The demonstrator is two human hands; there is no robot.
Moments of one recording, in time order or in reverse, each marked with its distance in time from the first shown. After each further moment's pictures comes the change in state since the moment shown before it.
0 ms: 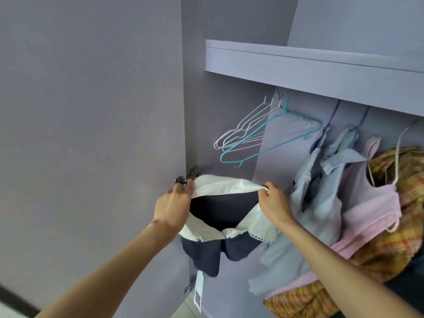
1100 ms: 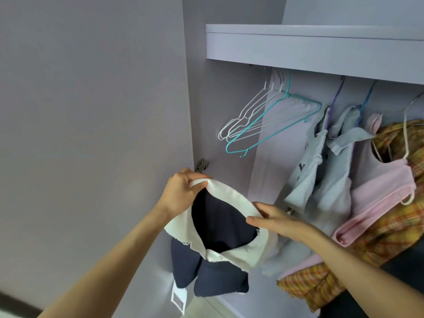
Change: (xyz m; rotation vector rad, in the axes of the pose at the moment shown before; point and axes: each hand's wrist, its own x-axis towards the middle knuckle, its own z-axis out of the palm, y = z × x) left_hand 0.004 -0.032 -0.033 -0.952 -0.075 0.109; right_hand -0.052 0.009 0.016 0.344 -0.715 -0.012
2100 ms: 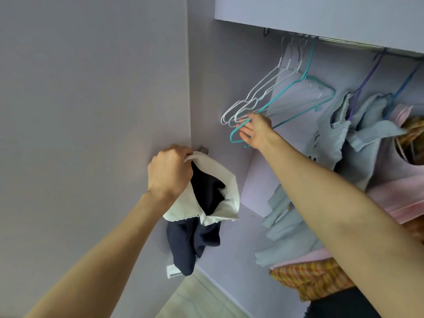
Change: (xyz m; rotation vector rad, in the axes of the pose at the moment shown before) left_hand 0.038 -0.014 0.008 0.538 0.357 -0.038; right_hand 0.163 -0.110 -0.059 0.806 0.607 0.137
